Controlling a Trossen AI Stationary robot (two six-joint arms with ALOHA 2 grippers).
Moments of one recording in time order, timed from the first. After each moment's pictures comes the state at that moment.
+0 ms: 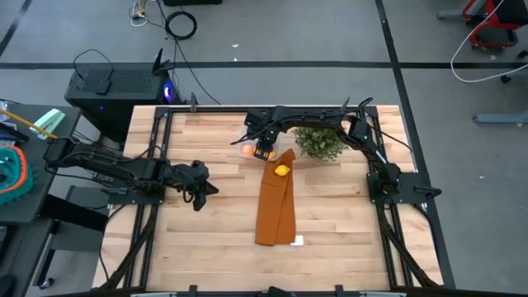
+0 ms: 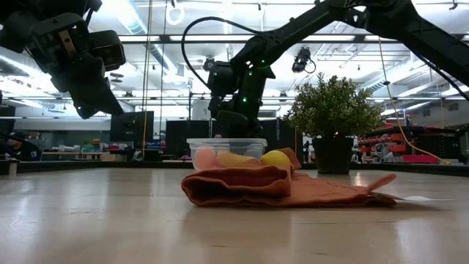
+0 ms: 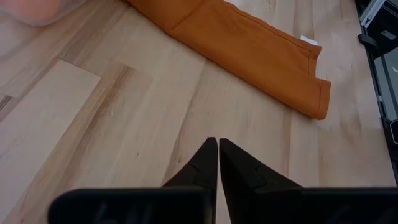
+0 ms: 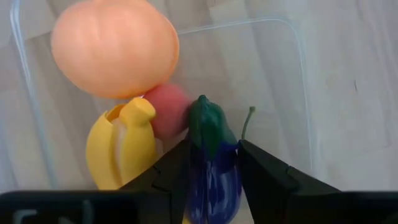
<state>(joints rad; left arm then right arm) -0.15 0.86 0.36 -0.15 -0.09 -0.57 -0.36 2.28 1.90 -0.91 -0.03 -0.03</state>
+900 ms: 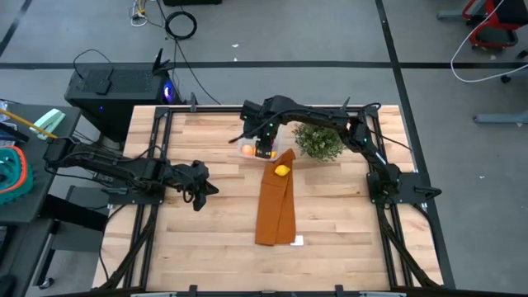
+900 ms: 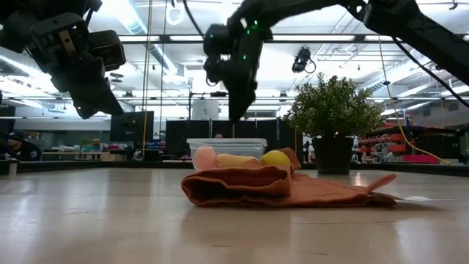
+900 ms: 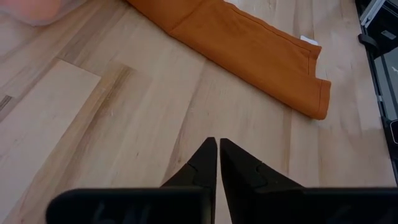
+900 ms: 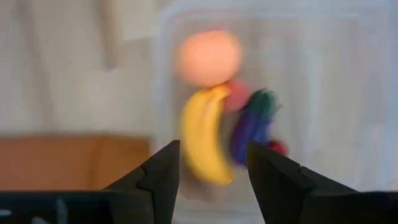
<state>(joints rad) -0.15 0.86 0.36 -0.15 -0.09 -0.56 -0.32 2.28 2.22 -1.27 -0.11 -0.15</state>
